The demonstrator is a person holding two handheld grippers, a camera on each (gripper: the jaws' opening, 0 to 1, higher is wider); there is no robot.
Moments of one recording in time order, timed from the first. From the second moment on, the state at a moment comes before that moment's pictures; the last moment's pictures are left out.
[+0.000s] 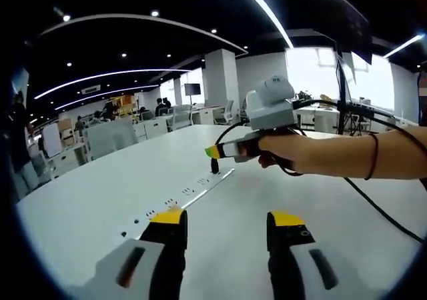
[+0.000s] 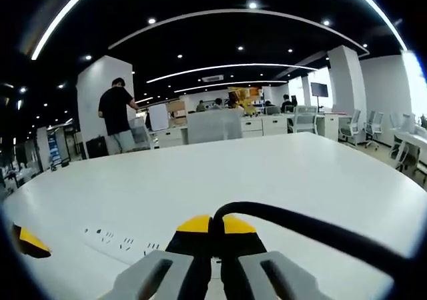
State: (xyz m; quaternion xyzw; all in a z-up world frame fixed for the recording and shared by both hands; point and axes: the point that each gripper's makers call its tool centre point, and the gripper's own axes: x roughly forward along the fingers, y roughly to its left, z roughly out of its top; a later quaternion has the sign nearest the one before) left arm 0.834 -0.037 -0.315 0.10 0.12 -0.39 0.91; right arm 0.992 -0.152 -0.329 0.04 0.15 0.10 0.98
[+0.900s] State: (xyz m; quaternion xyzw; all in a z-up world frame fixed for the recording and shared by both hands) left arm 0.834 -0.036 -0.317 0.10 0.13 -0.39 0.91; right arm 0.997 -0.153 -0.327 0.03 0.15 0.09 0.98
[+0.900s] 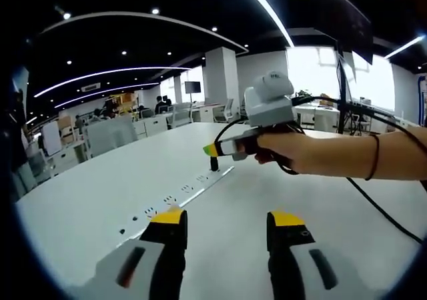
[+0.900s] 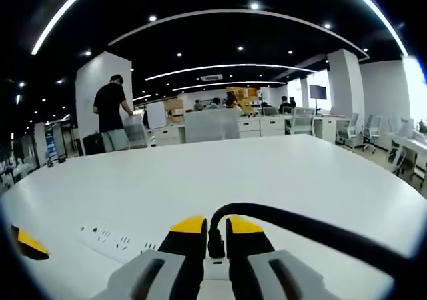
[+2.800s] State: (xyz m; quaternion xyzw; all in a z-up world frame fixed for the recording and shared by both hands) left arm 0.822 0.044 -0.246 0.04 0.07 -0.24 0.97; right arm 0.883 -0.098 -0.245 0.07 0.04 0.17 0.98
